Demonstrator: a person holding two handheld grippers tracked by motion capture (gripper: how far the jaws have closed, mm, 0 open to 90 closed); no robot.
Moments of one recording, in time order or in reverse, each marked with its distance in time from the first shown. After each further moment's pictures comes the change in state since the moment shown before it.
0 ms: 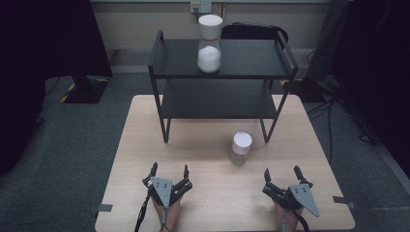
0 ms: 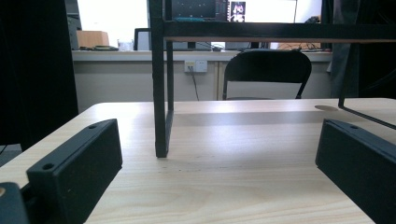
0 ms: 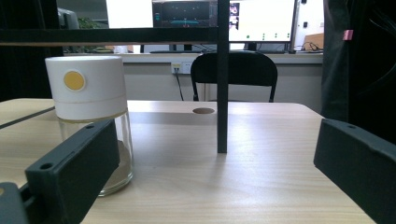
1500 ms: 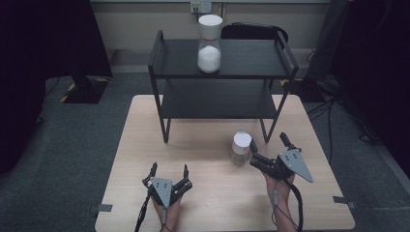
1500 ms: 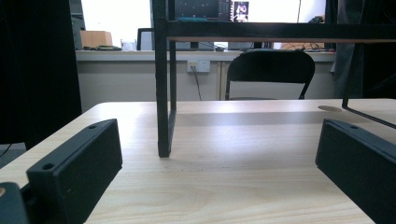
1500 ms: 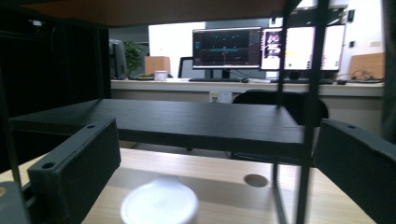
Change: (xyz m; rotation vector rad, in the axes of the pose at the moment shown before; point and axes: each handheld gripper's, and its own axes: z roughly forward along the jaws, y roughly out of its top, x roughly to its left) left arm -0.002 0.000 0.000 0.001 0.012 0.000; right arm 0.020 0.083 0.064 -0.071 0.165 0.015
